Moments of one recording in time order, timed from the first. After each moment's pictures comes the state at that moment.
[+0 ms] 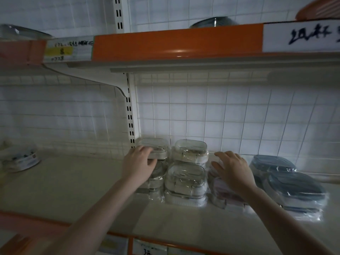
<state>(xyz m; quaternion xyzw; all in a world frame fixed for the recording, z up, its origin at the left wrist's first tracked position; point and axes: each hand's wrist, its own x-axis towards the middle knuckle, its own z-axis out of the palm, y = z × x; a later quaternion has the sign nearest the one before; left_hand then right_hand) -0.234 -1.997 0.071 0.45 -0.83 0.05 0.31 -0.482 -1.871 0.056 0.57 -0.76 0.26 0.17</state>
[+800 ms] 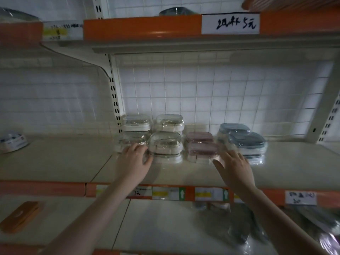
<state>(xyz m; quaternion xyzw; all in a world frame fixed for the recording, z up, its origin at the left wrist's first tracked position) -0.214 -1.873 0.031 0.42 -0.85 0.02 0.32 -0.455 -1.723 0.008 0.48 -0.82 0.25 0.15</state>
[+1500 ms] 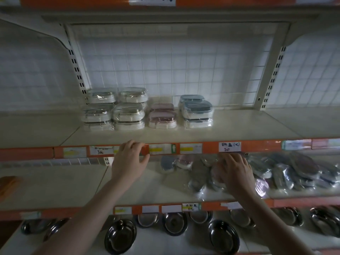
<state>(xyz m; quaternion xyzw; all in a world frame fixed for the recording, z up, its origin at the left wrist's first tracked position) -0.255 -1.717 -0.017 0.37 -0.88 -0.01 0.31 -0.482 -1.525 -0.053 0.41 -0.86 0.28 0.14</state>
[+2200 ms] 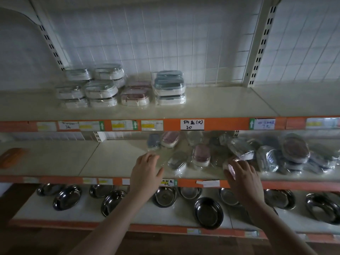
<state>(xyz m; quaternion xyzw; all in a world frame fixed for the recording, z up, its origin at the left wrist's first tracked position) -0.376 -1.558 -0.103 0.42 -0.88 -0.08 0.22 -0.603 -1.400 -0.127 0.44 -0.86 0.26 0.09</state>
